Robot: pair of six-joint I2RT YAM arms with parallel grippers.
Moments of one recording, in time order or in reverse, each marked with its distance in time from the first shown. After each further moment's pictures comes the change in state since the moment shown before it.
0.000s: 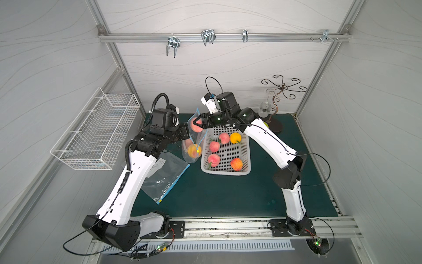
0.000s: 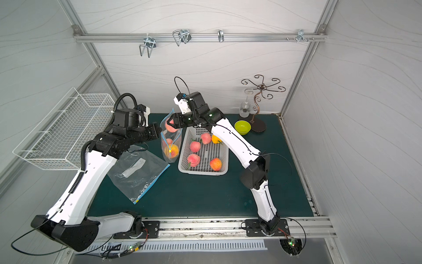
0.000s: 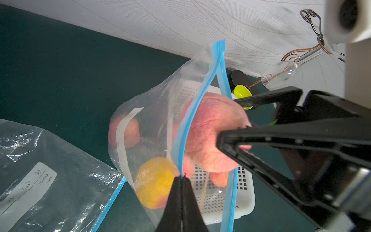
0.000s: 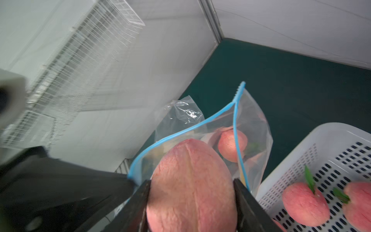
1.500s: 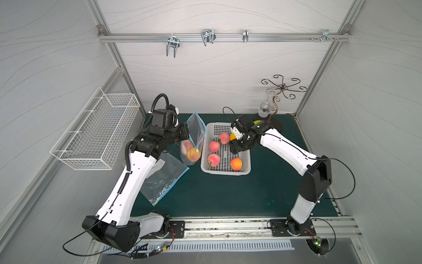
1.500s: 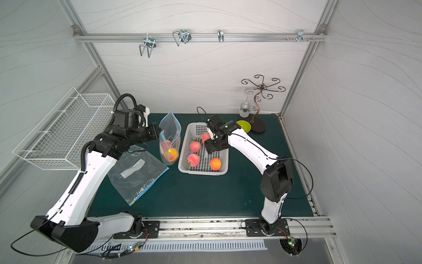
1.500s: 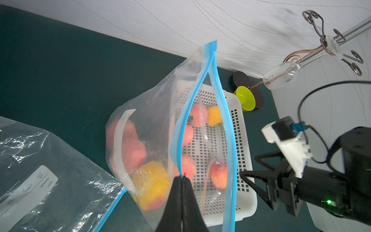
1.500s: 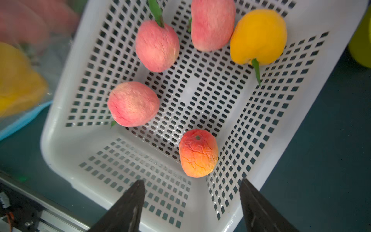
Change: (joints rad) left arm 0.000 -0.008 -0.013 0.008 -0.015 -0.002; right arm -0.097 -0.326 -0.716 -0.265 0.353 -0.150
